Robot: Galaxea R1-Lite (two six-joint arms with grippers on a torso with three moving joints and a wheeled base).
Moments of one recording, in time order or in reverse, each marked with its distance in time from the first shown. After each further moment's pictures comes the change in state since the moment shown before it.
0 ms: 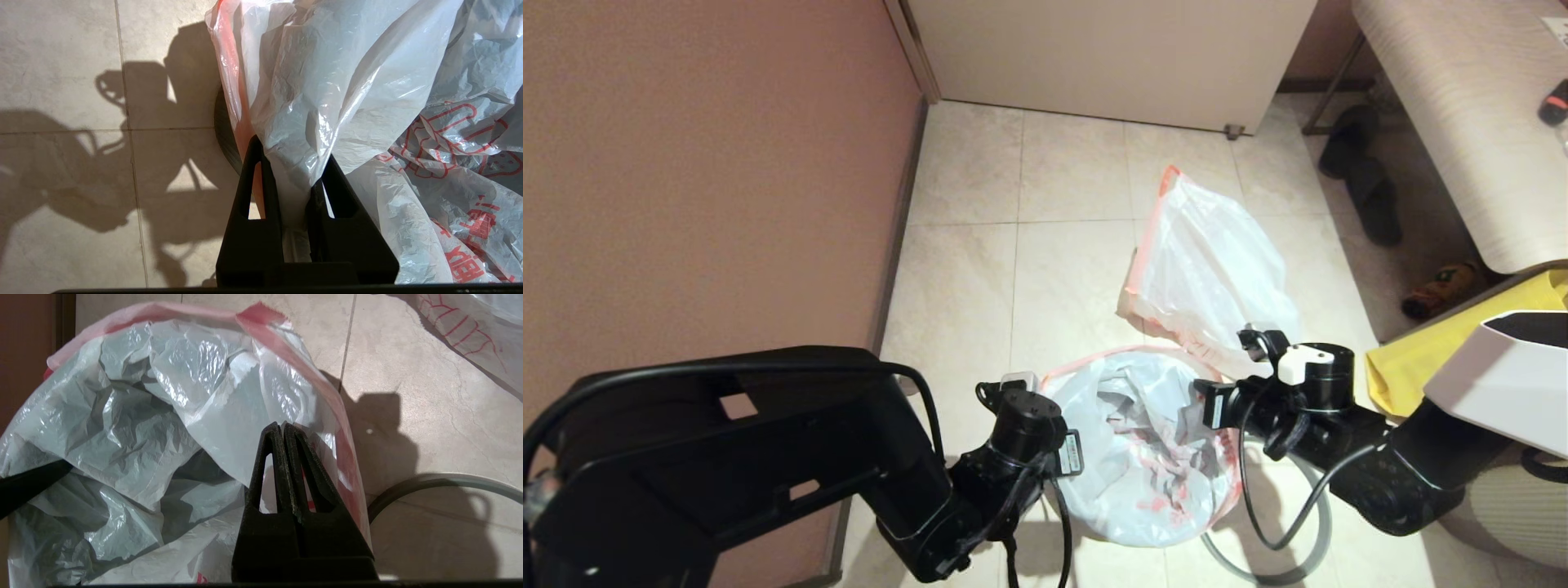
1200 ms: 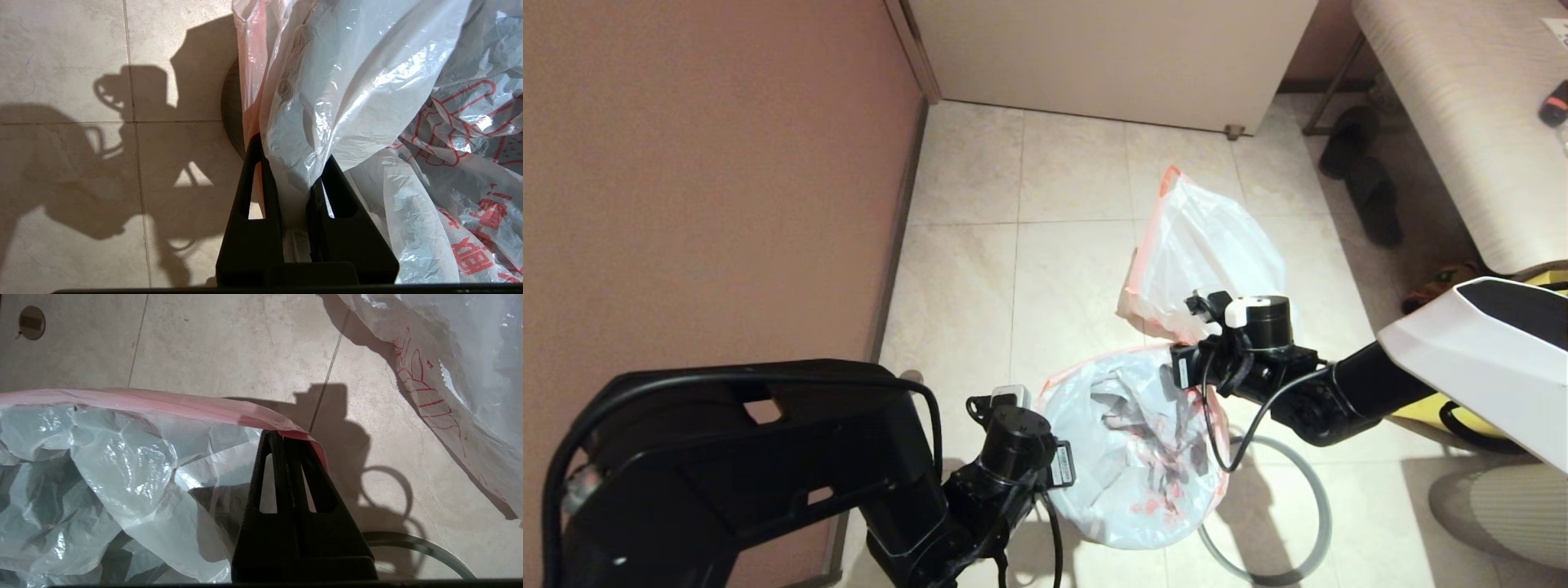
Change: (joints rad) left arm 0.010 0.036 0.073 -0.112 -0.001 -0.001; right arm -0.005 0.107 -0.440 0.377 -0.051 -0.213
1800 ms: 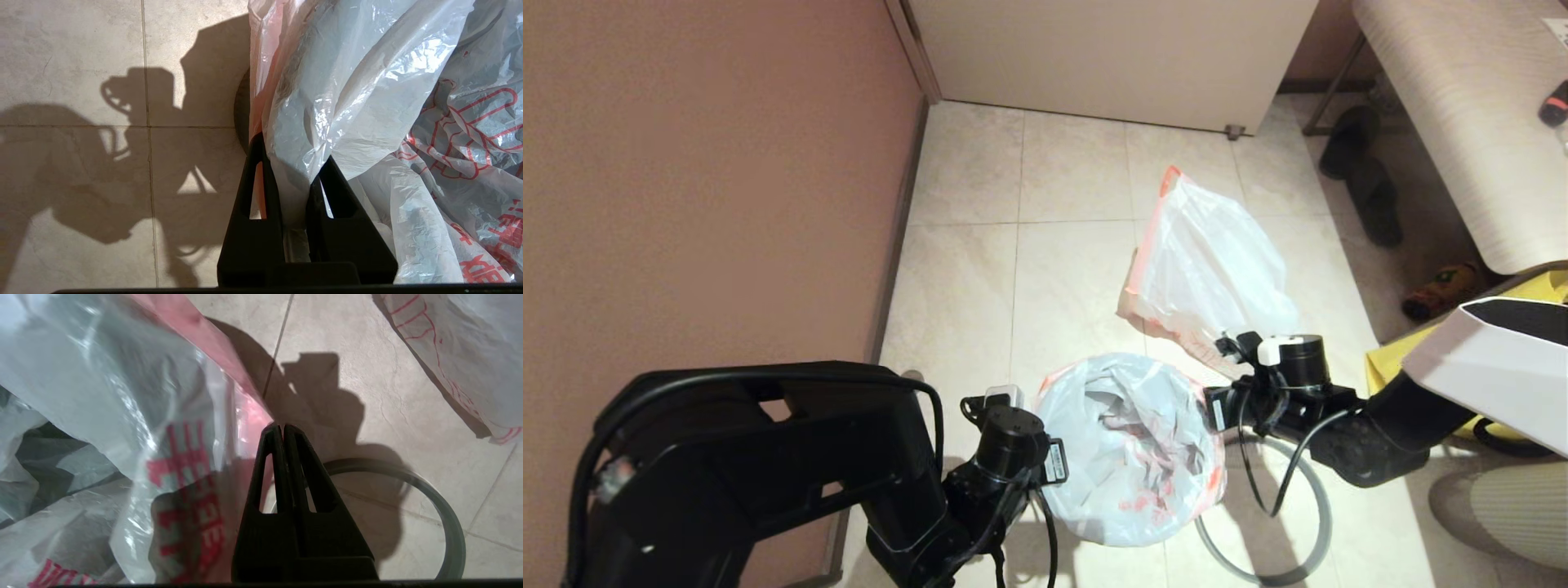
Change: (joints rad) left arm 0.025 0.033 -0.002 -0.036 0.004 0.003; right arm -0.067 -0.022 0.254 -0.105 0.012 -0.045
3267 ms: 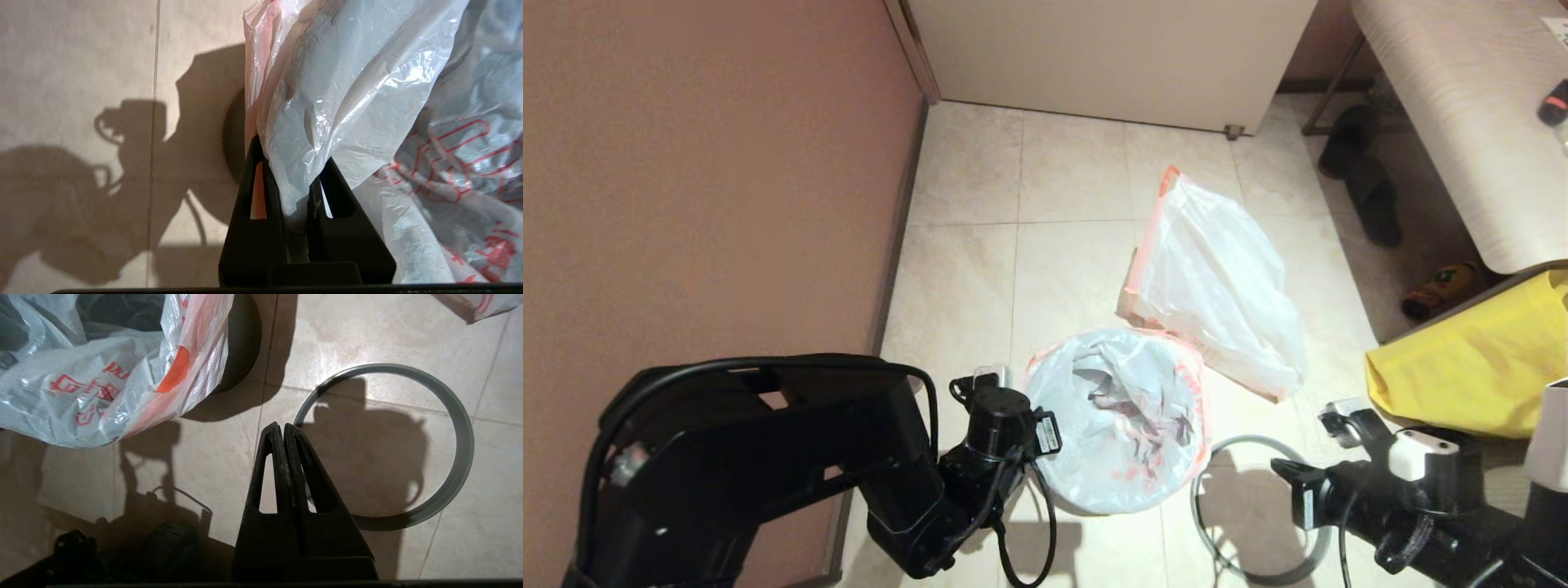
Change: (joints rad) left arm 0.055 0.008 -0.044 -0.120 0.024 0.039; right arm -0.032 -0.204 0.781 -0.596 0.046 0.152
